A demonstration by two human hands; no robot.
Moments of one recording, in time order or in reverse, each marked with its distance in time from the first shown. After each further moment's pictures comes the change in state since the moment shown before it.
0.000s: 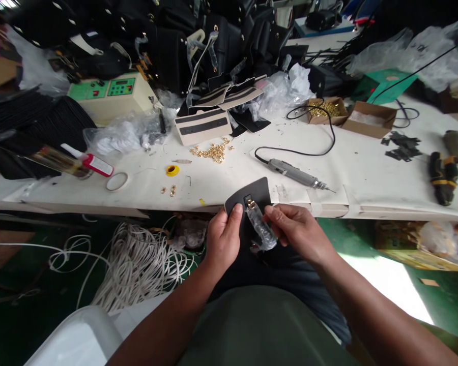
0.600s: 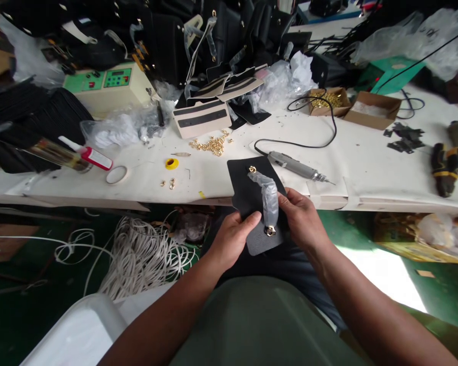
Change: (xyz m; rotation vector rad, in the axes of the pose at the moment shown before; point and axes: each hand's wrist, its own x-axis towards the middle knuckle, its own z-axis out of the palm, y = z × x) left_hand -0.014 -0.006 0.016 -0.528 -0.342 -0.457; right_hand 0.015 0.034 -0.002 0.237 0.200 -0.098
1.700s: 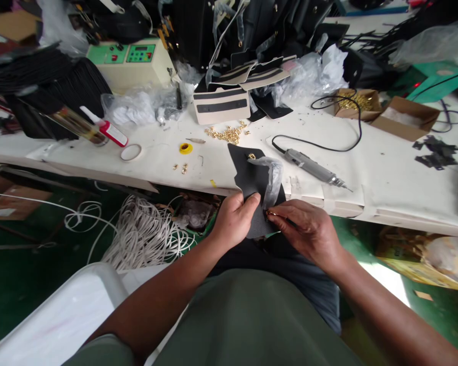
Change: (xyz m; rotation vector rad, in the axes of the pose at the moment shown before) left_hand 0.004 0.022 -0.016 0.533 0.203 0.280; right_hand -0.015 -0.017 -0.007 -0.828 -0.324 -0.863
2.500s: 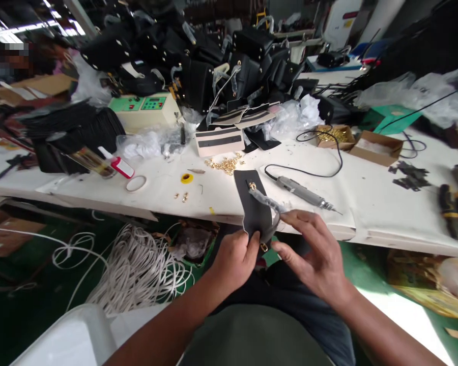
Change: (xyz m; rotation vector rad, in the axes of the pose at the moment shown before) left_hand -0.016 -0.004 0.000 0.561 0.067 0.511; right_hand 0.005 -0.015 -0.008 -0.076 0.285 0.035
